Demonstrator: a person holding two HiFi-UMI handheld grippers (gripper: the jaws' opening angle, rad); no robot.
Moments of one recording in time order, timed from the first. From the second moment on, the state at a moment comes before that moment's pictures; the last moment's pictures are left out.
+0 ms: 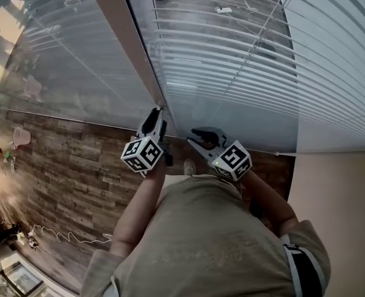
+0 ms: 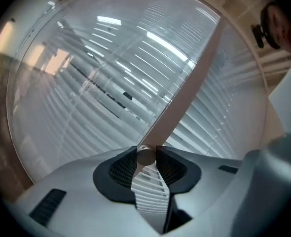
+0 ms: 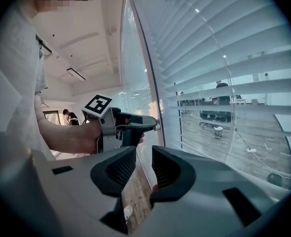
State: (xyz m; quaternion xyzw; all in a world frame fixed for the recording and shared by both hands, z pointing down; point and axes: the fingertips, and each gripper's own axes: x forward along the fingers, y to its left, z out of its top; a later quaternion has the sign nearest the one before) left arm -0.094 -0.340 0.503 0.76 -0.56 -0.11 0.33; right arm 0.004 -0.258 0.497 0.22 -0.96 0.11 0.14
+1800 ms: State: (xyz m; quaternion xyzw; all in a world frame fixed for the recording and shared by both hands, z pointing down) left arm -0.067 -0.328 0.550 0.63 -0.52 0.46 -0.35; right arm -0.003 -0.249 0.544 0.22 -0.96 0.13 0.13
